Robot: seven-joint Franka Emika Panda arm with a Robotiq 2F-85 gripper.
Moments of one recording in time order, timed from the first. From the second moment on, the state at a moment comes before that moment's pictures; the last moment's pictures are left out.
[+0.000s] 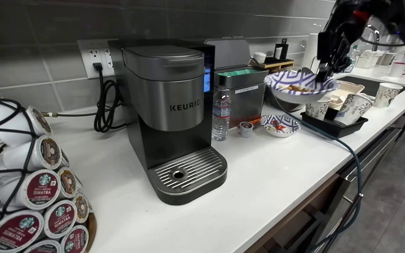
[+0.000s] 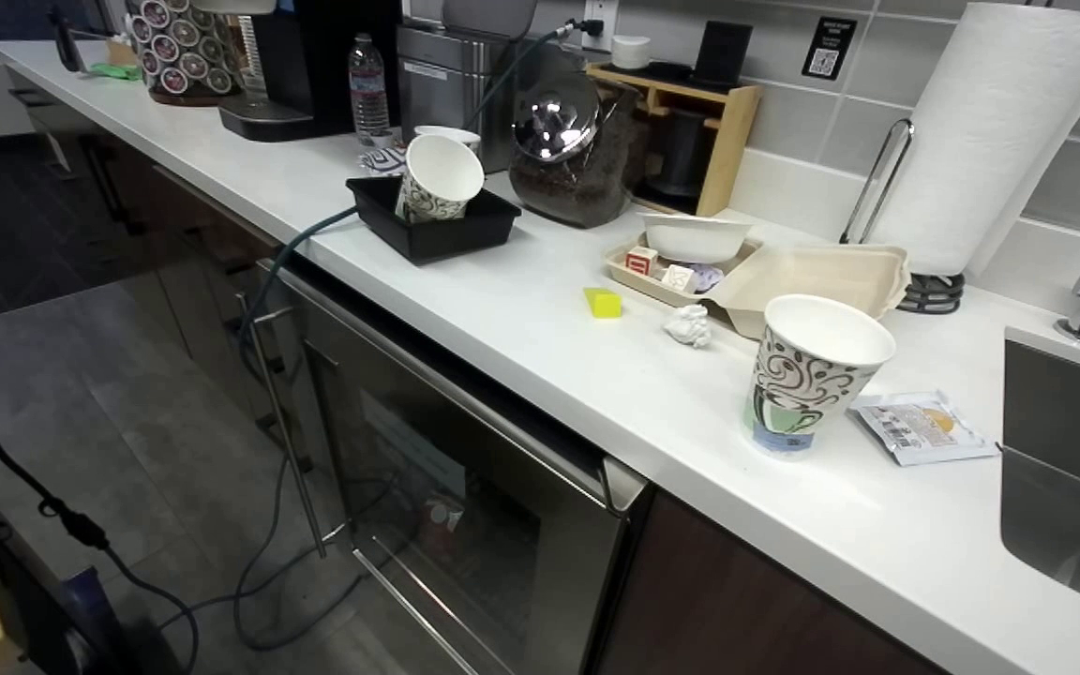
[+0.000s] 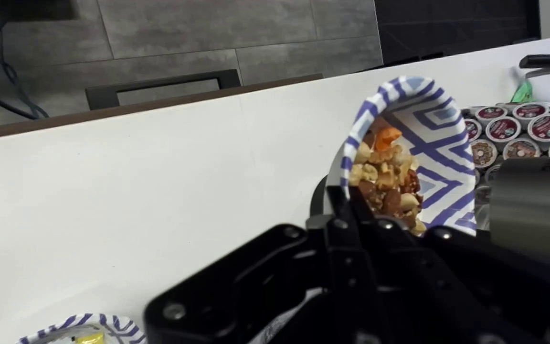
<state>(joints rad) -0.04 0.12 0.03 -1.82 0.65 1.70 -0.04</state>
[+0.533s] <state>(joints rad) -0.02 0.31 0.04 -1.82 0.67 1.85 -0.05</state>
